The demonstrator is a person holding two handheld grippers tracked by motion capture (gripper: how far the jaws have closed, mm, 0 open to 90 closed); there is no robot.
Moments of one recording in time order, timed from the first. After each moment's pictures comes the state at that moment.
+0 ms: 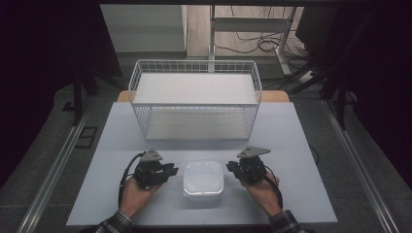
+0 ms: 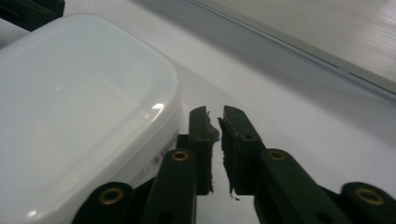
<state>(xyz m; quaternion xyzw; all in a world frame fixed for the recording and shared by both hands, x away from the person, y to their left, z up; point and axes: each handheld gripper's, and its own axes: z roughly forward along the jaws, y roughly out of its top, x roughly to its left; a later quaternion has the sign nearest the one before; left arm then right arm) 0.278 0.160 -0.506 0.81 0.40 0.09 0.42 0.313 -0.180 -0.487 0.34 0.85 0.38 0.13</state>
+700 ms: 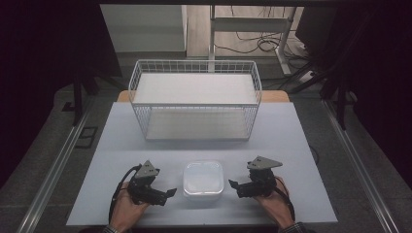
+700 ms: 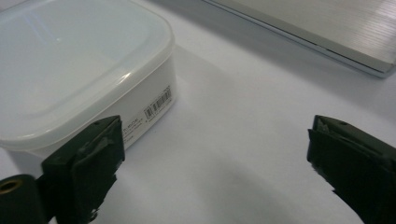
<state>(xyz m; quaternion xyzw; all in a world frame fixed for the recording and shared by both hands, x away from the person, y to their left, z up) 0.247 0.166 -0.518 0.82 0.38 0.10 0.40 0.290 -0.206 -0.499 0.33 0.84 0.40 0.16</state>
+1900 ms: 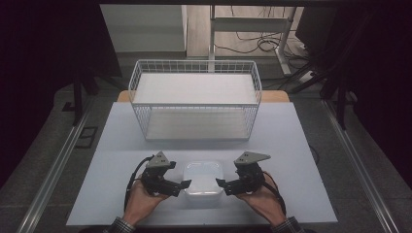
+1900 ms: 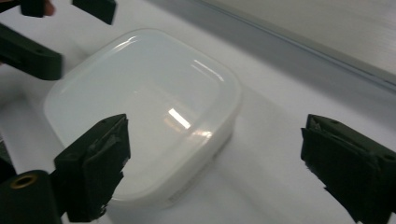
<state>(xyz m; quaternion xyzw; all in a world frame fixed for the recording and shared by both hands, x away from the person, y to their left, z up) 0.270 0.132 -0.500 0.81 0.37 0.06 0.46 0.286 -0.167 -0.471 0.33 0.85 0.40 0.11</state>
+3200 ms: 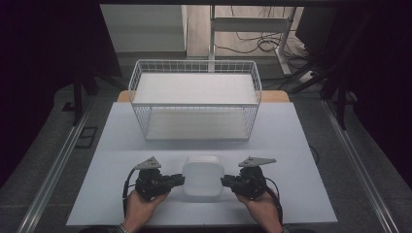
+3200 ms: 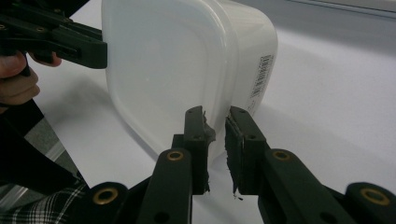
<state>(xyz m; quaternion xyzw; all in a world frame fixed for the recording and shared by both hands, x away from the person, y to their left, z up) 0.250 0.146 -0.500 0.76 0.42 -0.01 0.50 0.270 -0.174 -0.471 0.40 0.82 0.41 0.03</state>
